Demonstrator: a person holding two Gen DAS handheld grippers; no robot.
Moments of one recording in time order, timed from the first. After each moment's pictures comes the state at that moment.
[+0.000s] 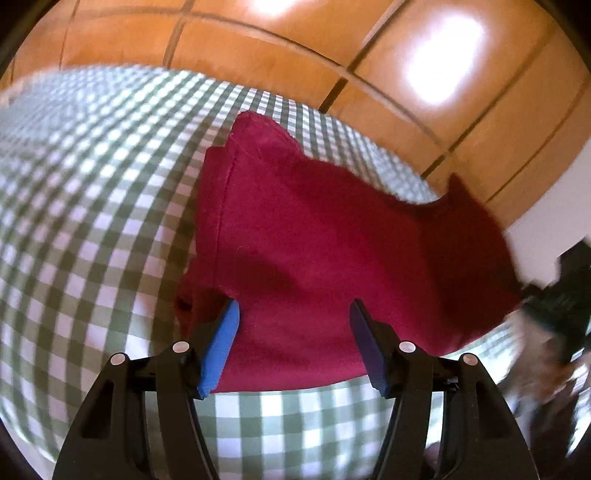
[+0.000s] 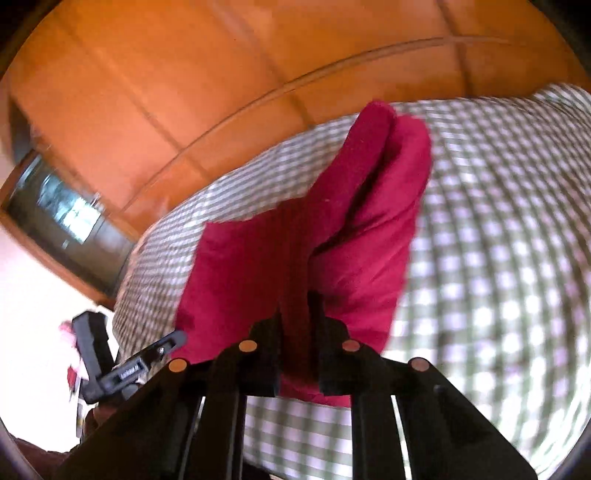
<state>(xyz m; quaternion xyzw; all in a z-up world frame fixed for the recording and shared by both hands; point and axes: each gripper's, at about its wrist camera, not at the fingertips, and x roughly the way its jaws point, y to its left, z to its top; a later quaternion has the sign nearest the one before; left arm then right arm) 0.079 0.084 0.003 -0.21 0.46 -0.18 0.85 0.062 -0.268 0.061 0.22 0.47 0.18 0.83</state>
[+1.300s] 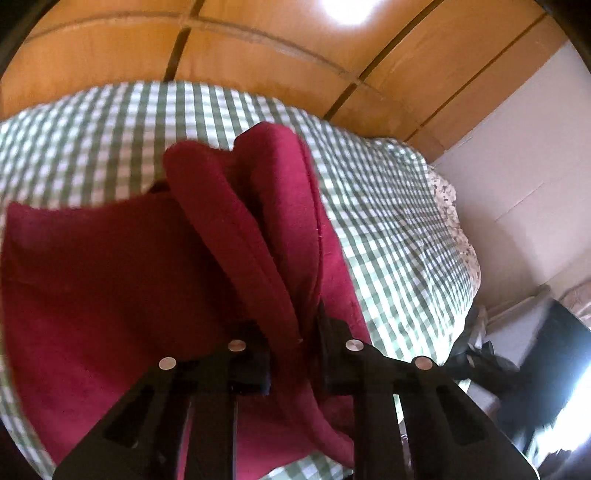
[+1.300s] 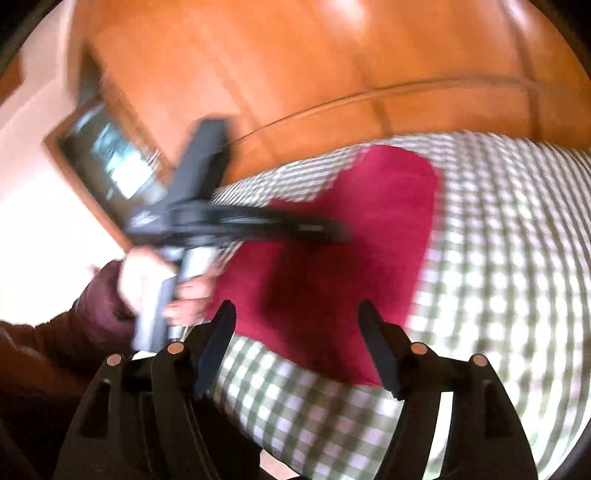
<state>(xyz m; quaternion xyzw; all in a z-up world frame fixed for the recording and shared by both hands) 0.190 -0.082 0.056 -0.10 0.51 -0.34 0.78 0.021 -0.267 0.056 0.17 0.42 0.27 0.85</state>
